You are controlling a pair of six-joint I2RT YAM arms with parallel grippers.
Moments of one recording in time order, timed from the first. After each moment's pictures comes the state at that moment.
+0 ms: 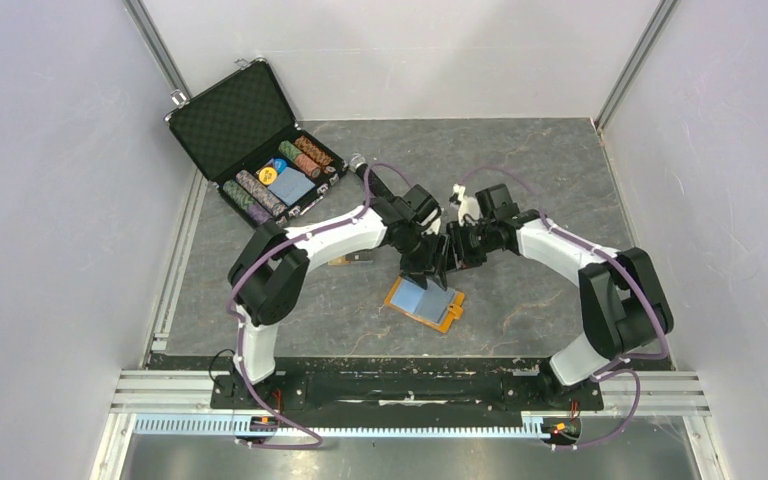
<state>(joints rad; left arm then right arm) -0.84 1.98 1.49 -0.66 0.46 -0.60 0.36 1.56 0.94 -0.41 -0.55 0.22</state>
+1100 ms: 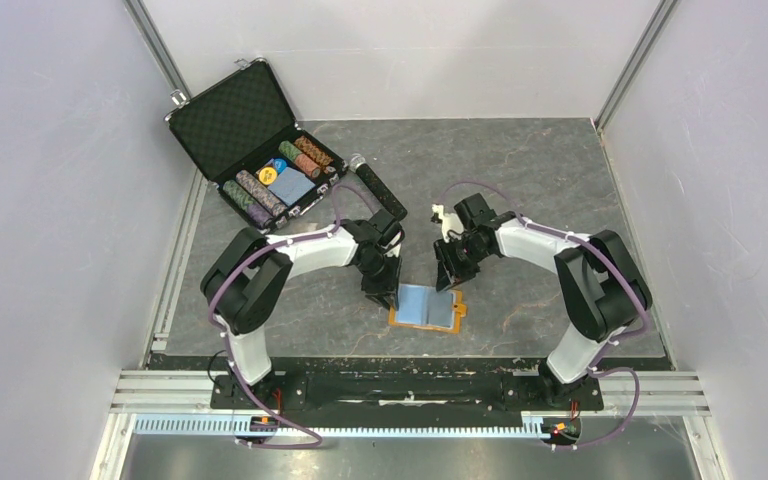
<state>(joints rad) -0.75 1.84 1.12 -0.59 0.32 -0.56 0.45 1.70 0.95 -0.48 -0.48 0.11</state>
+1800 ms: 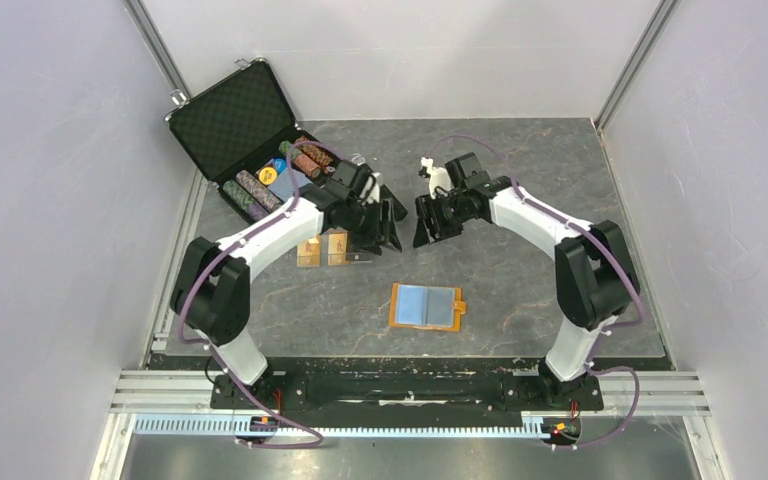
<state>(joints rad) -0.58 1.70 1.27 -0.61 0.35 -0.55 0.45 1.76 1.27 -0.53 -0.49 0.12</state>
